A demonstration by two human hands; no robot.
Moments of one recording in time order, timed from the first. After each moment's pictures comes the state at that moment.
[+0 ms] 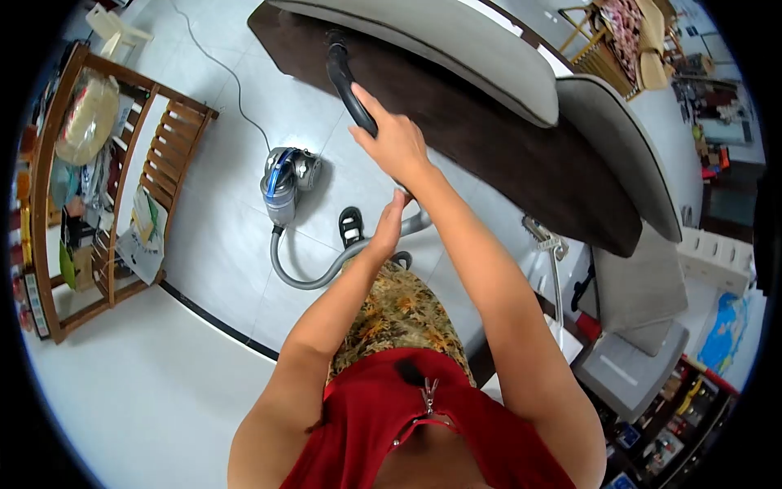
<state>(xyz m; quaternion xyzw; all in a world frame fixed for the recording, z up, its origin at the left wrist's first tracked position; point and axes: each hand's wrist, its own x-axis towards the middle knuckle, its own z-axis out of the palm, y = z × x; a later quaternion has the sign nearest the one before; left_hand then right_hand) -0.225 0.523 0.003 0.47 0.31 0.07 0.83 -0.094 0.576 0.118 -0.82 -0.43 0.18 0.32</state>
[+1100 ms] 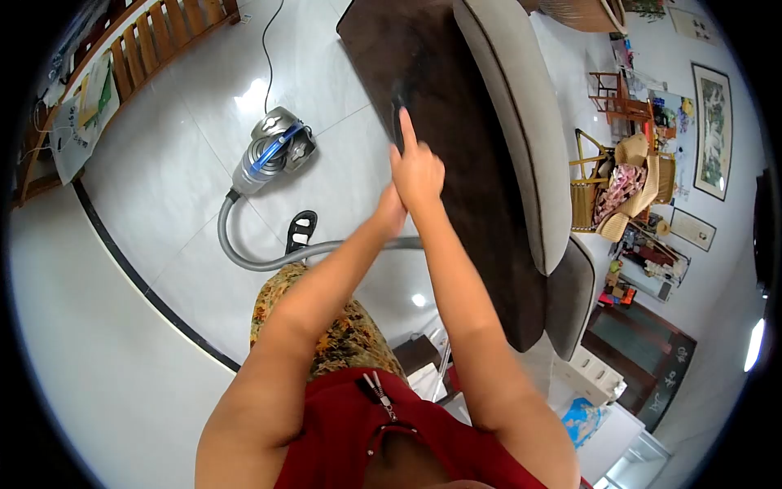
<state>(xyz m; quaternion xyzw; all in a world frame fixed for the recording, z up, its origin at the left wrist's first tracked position) -0.191 0.729 -0.055 0.04 0.24 0.26 0.94 -0.131 0.773 0.003 -0.83 -0.55 0.05 -0.05</state>
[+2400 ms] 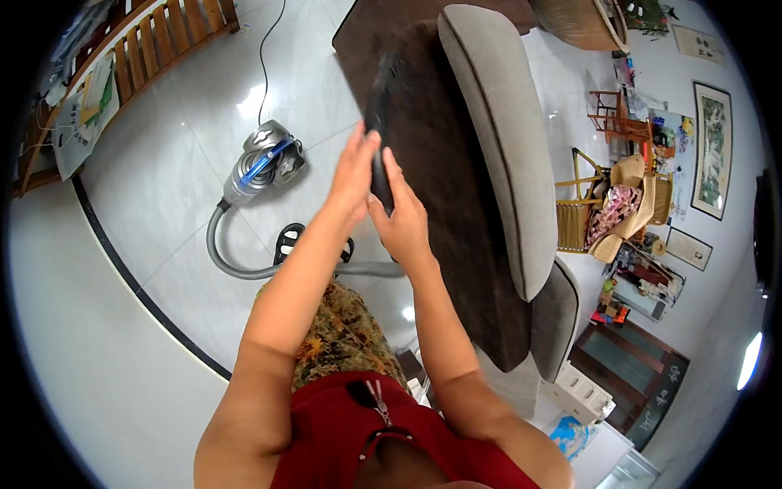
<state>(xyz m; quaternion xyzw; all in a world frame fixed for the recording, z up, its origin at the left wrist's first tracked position) -0.202 0.838 0.028 0.09 0.41 0.35 0.84 -0.133 0.754 0.074 -0.74 -0.56 0.25 0.27</state>
